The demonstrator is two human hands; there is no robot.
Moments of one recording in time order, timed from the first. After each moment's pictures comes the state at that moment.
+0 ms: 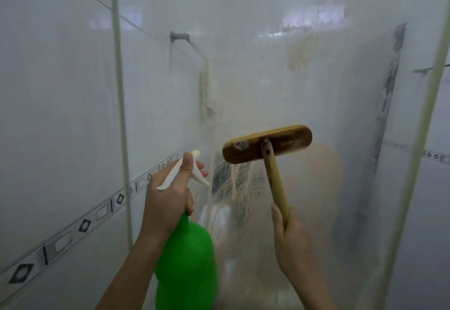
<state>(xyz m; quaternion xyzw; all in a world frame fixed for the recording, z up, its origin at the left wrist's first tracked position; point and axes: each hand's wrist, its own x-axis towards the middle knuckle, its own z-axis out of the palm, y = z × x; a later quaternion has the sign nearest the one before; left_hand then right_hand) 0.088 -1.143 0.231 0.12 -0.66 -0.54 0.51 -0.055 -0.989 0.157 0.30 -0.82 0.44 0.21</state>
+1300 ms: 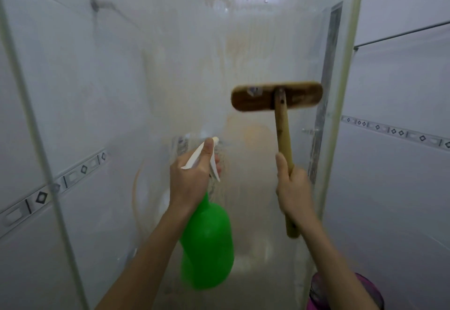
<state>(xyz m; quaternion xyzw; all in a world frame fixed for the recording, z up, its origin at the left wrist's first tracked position) -0.029 -1.060 0.217 0.09 -0.67 -0.58 0.46 -0.127 -0.905 0.190 0.23 -0.75 0.60 0.18</state>
